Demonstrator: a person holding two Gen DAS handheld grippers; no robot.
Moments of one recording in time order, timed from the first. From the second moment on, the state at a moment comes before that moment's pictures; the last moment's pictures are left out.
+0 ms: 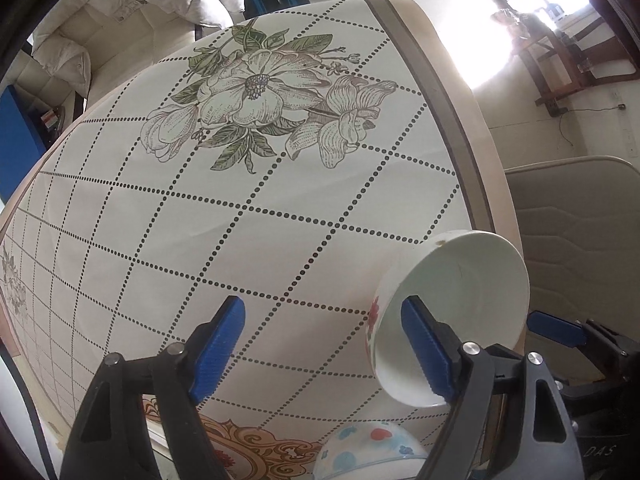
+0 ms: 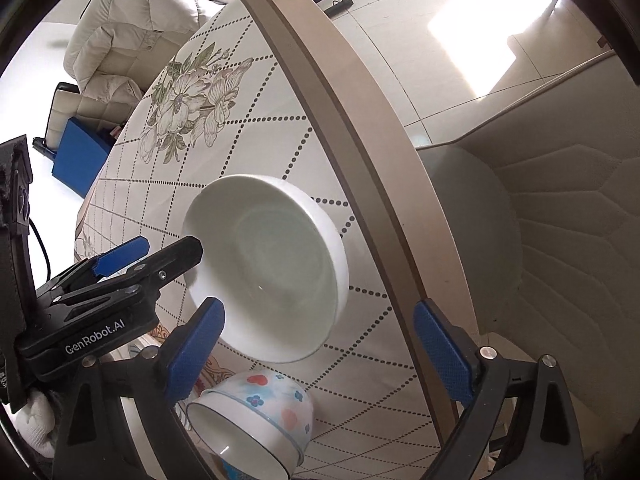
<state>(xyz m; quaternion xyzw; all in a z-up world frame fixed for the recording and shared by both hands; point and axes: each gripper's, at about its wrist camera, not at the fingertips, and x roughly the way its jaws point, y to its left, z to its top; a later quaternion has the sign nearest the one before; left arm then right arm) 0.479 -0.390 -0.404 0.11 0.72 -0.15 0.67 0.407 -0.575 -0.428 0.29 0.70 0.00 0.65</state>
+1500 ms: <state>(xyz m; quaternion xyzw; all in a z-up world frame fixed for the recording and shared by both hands) 0.467 -0.416 -0.413 0.11 0.73 -0.18 0.65 0.417 -0.578 -0.444 0.30 0.71 0.01 0.64</state>
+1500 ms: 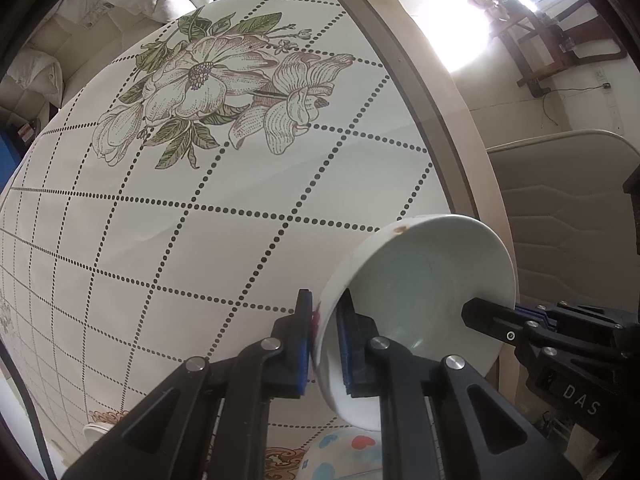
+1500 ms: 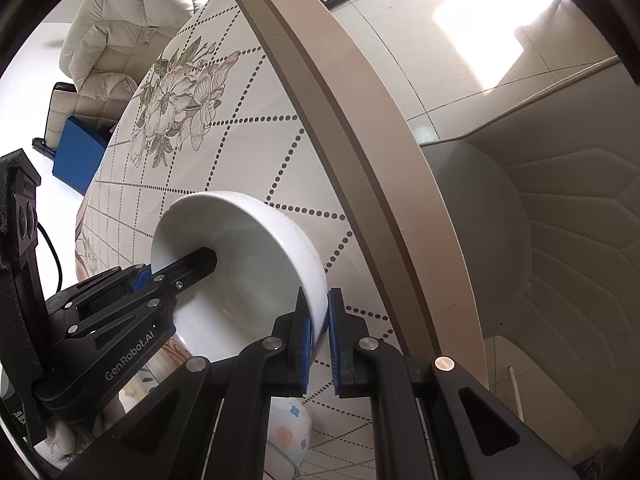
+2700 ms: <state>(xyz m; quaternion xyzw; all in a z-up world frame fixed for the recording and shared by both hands) 0.399 -0.356 -0.314 0.10 0.69 -0.21 0.68 0.333 -0.529 -0.326 0.29 0.68 0.03 0.67</state>
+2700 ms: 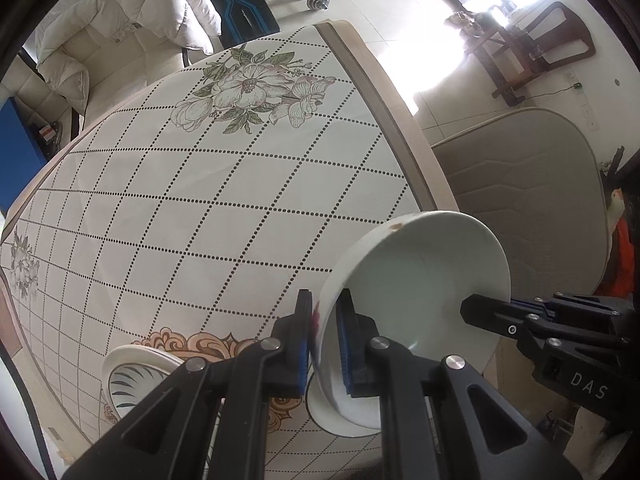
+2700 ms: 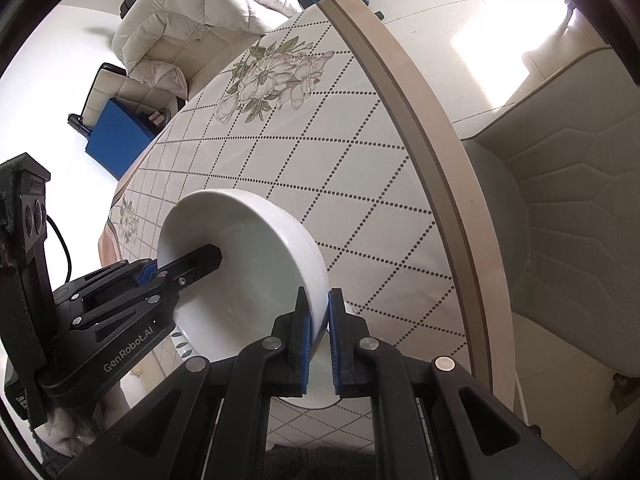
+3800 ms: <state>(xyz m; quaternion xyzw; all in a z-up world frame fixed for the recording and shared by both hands) 0.333 -0.336 -0.364 0.12 0.73 -0.20 0.64 0.271 -0.497 -0.365 0.25 0.73 0.03 0.64</state>
